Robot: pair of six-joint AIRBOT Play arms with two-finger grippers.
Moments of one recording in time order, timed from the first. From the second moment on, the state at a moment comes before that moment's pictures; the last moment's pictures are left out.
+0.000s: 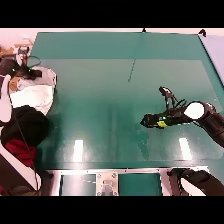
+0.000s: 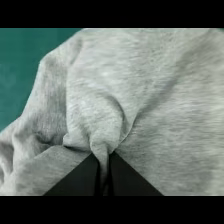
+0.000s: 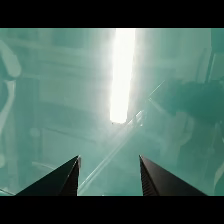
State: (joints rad) left arm 0.22 -2.00 1.92 1.65 -0.98 -1.45; right arm 0.23 -0.93 0.68 -1.16 1.06 1.68
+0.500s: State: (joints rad) left arm 0.01 -1.65 2.07 1.32 -1.28 -1.44; right arm 0.08 -0.93 0.71 -1.16 1.10 1.65
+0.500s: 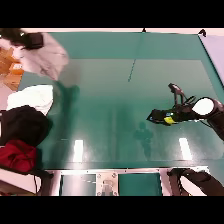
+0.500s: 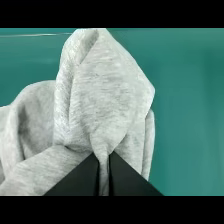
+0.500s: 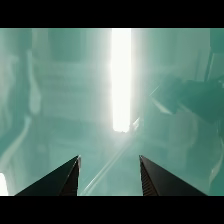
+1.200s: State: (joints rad) left arm -0.50 -1.64 1.74 1.16 -1.25 -1.56; right arm -0.11 -0.93 0.73 -1.16 1.21 1.57
